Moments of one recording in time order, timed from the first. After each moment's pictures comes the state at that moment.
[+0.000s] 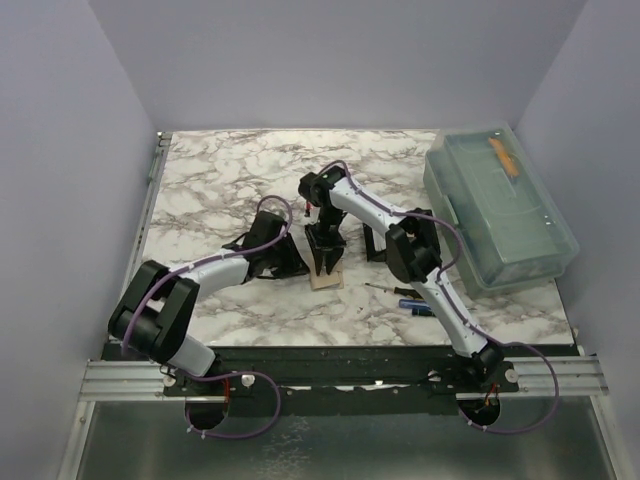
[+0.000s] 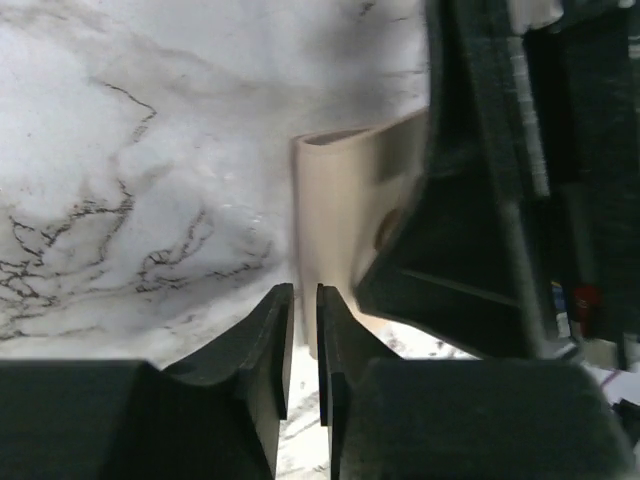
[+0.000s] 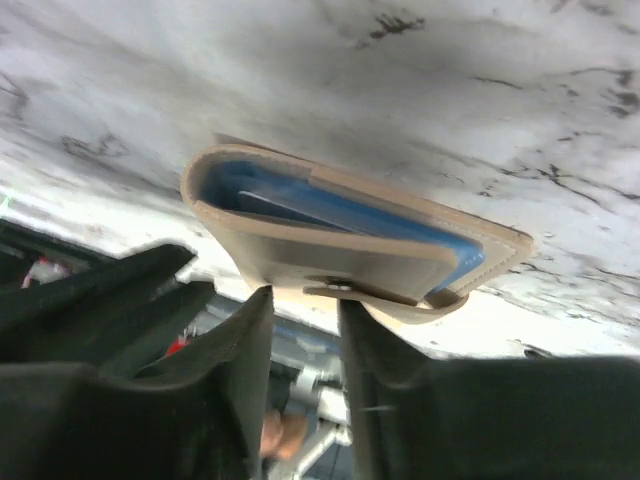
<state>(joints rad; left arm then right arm) -0.49 1.52 0.68 -0.05 0.25 -0.80 0.71 2.64 2.41 -1.52 -0.40 0.40</state>
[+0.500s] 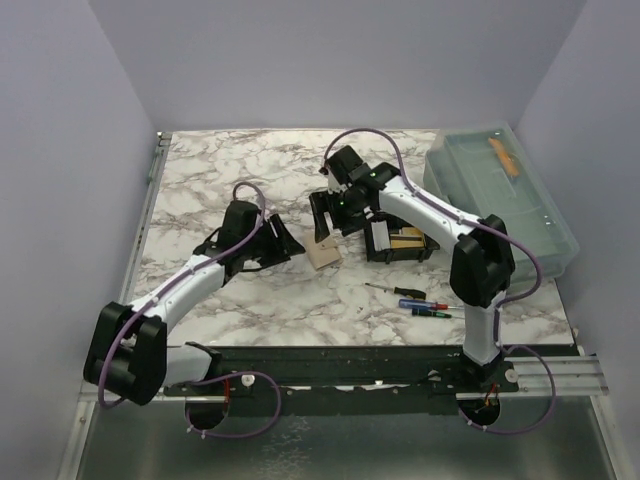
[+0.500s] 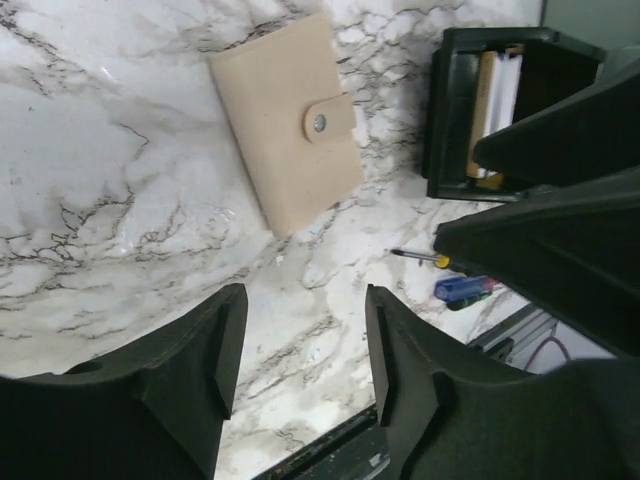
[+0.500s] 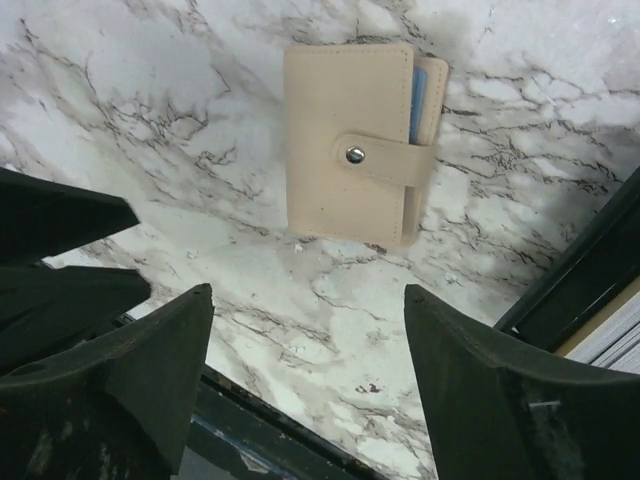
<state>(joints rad) -0.38 1.28 0.69 -0.14 0.33 -0.79 0.69 2.03 1.82 -0.92 -0.21 0.35</state>
